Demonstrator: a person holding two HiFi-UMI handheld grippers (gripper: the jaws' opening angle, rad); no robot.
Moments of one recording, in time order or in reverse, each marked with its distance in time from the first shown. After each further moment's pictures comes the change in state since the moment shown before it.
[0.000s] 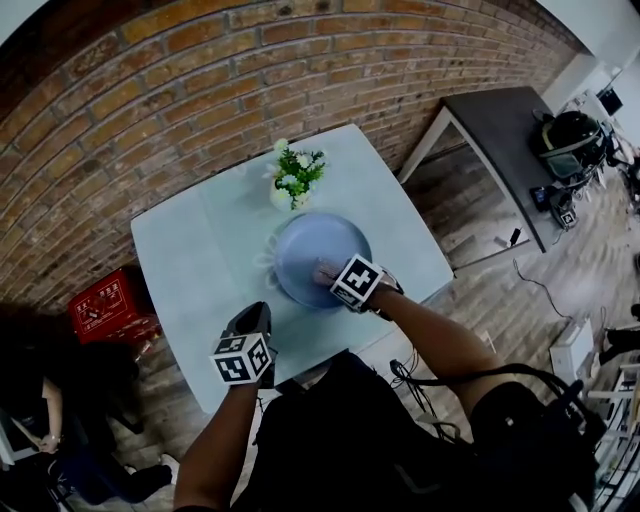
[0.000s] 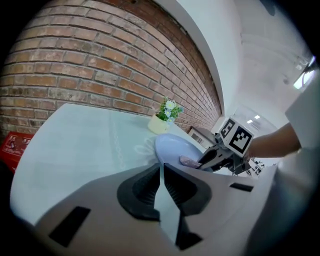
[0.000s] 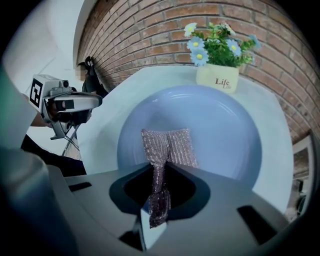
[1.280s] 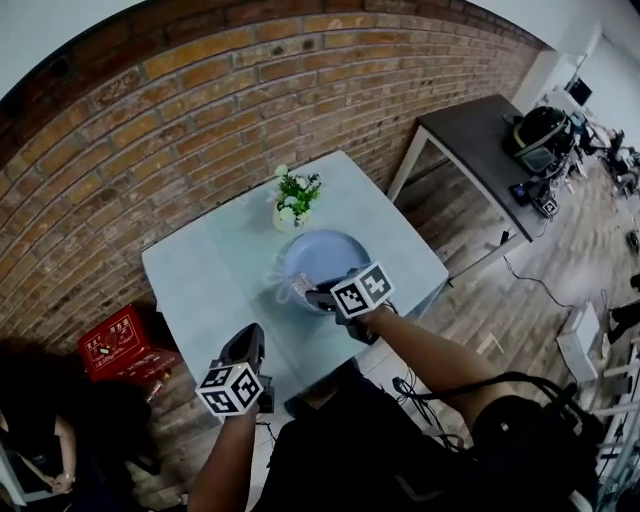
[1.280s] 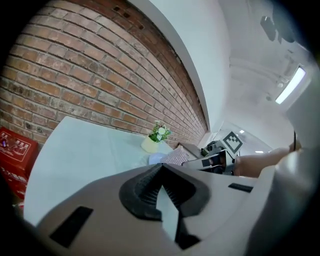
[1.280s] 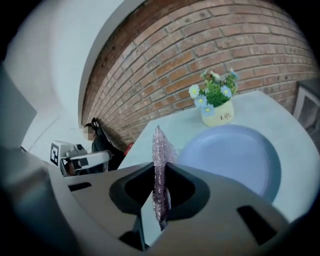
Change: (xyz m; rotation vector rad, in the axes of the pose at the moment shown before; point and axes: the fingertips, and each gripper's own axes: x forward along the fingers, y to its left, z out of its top) left arm -0.076 0.009 0.047 -0.041 -0.168 -0.172; right arm -0.064 0.071 0.094 0.344 -0.513 0.155
